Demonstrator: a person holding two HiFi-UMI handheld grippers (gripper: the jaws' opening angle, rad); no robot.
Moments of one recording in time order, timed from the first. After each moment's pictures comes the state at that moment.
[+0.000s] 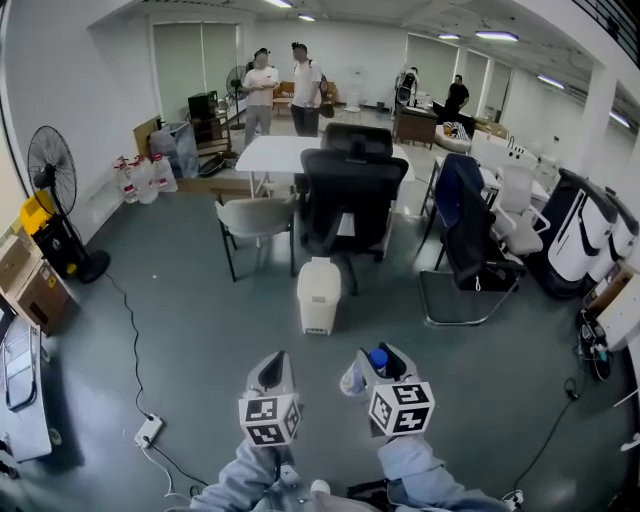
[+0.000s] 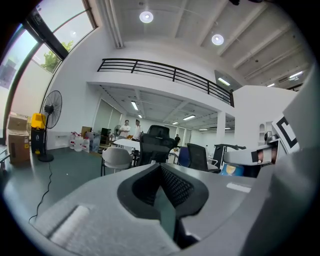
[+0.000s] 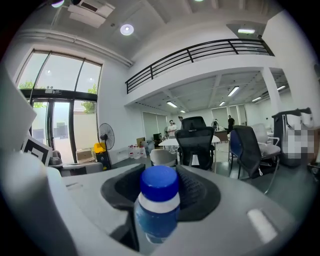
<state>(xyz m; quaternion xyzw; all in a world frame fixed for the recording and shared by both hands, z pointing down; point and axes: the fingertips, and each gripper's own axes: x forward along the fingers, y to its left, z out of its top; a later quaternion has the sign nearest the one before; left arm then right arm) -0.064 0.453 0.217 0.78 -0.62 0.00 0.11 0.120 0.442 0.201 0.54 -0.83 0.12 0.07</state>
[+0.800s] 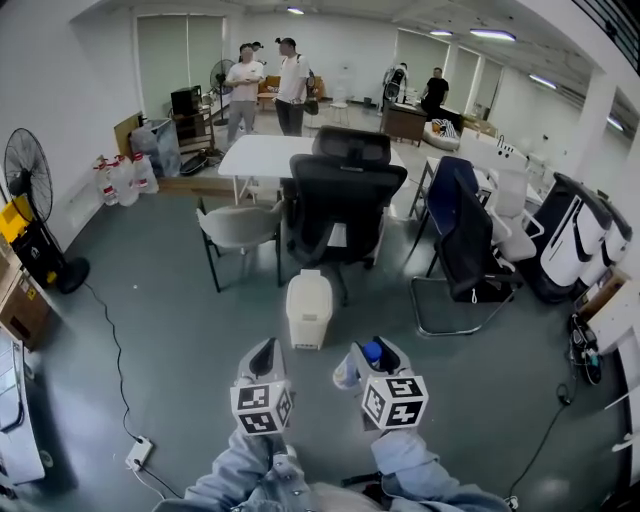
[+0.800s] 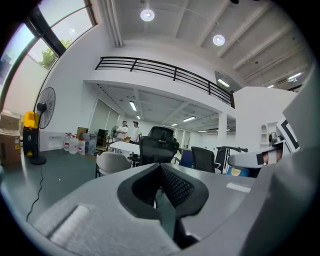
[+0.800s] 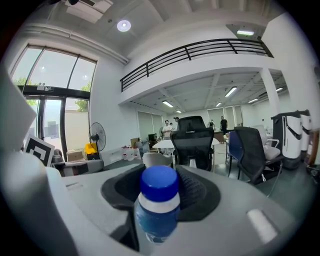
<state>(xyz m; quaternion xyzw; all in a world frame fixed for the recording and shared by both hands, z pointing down) -0.090 0.295 0.210 0.78 -0.61 -0.01 0.11 0.101 0.300 0.198 0.57 -0.81 0.12 0.07</state>
